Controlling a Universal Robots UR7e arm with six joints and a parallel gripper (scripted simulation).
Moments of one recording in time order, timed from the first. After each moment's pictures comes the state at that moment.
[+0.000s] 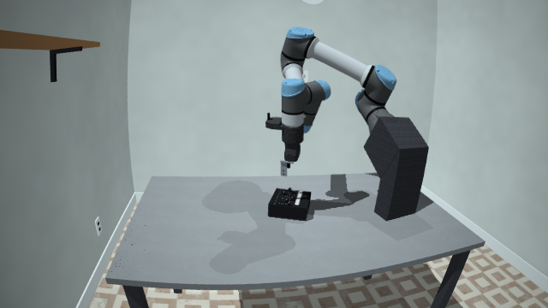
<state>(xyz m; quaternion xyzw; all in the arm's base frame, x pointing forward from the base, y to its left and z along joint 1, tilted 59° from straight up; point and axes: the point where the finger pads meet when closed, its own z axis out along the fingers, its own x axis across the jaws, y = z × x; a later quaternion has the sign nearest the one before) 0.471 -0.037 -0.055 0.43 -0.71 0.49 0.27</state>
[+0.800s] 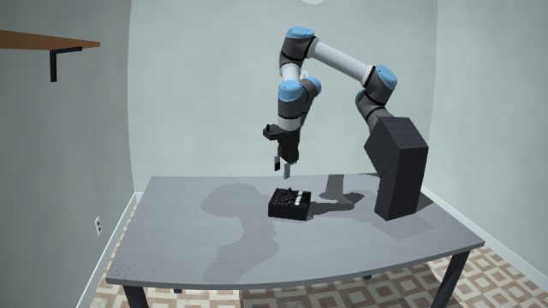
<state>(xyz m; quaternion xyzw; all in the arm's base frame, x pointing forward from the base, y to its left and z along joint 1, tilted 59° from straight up) 0.490 -0.024 -0.073 0.65 -0.45 0.36 0.50</state>
